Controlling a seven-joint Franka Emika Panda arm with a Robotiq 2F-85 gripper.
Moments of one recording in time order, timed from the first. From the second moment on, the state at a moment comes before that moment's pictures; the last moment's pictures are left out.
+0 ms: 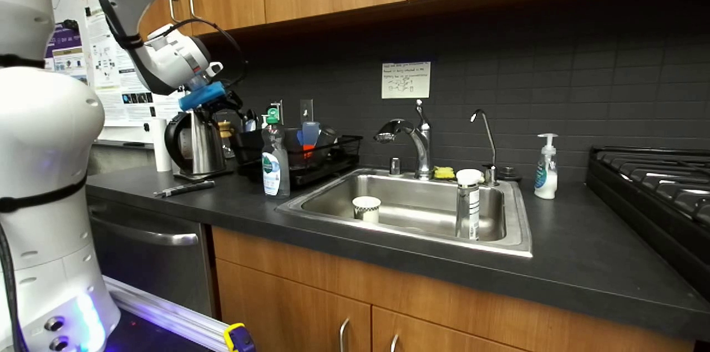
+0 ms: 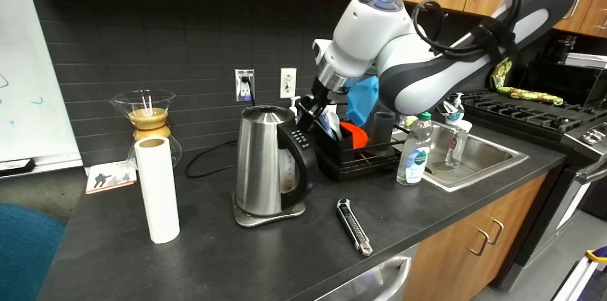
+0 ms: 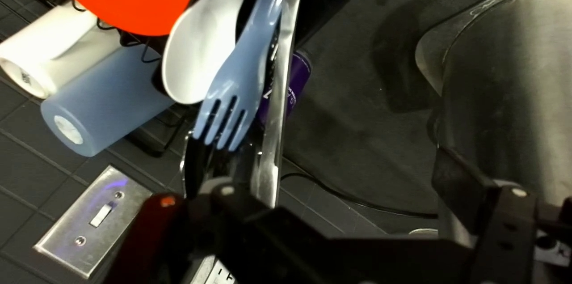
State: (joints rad) arm 0.05 0.04 0.35 -2.22 -0.85 2.72 0.50
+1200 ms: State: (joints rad) arm 0.05 0.06 0.33 -2.18 -0.85 2.74 0.50
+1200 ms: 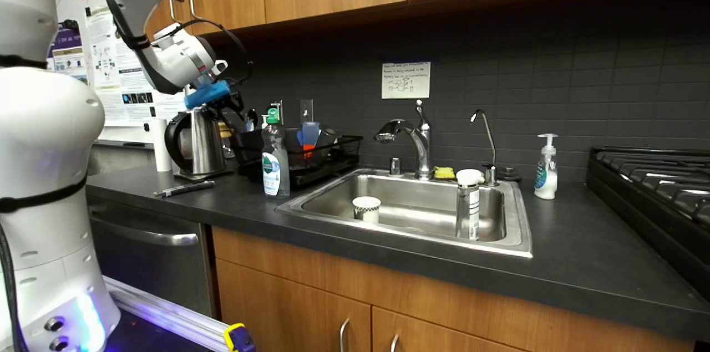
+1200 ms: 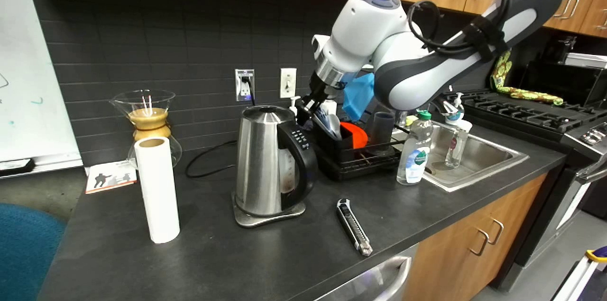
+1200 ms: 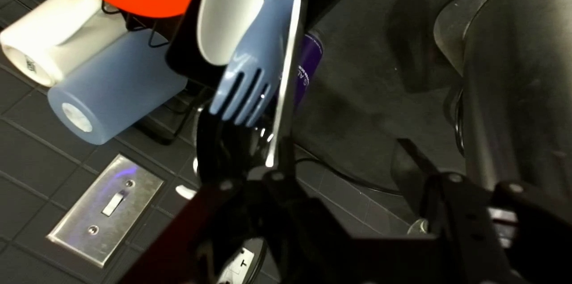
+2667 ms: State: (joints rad) arm 0.02 0.08 0.31 -2.15 -0.75 2.76 0.41
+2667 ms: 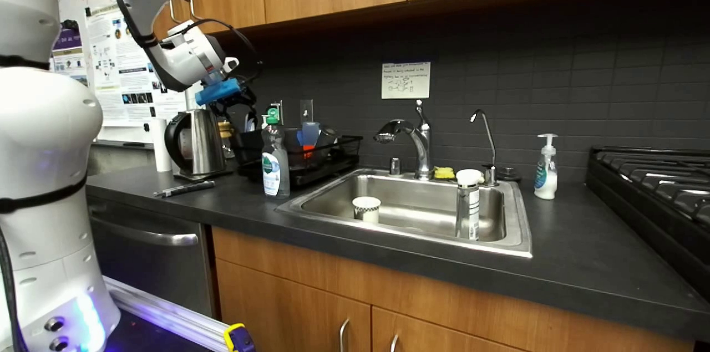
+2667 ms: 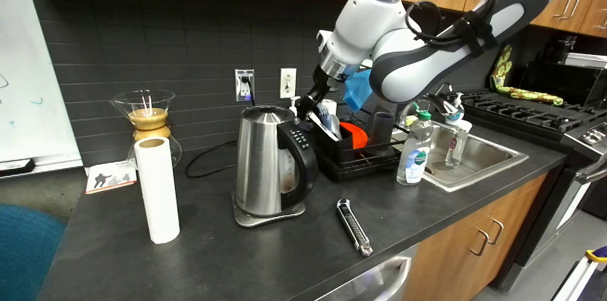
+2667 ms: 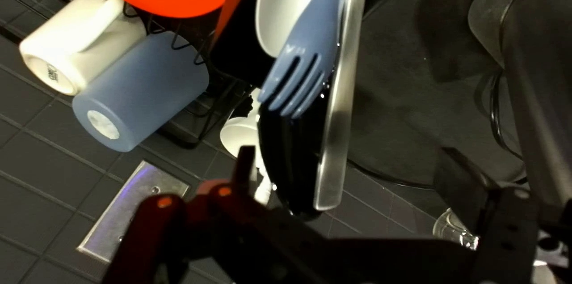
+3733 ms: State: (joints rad) arm 0.02 0.08 0.32 -2.16 -0.72 2.76 0.42
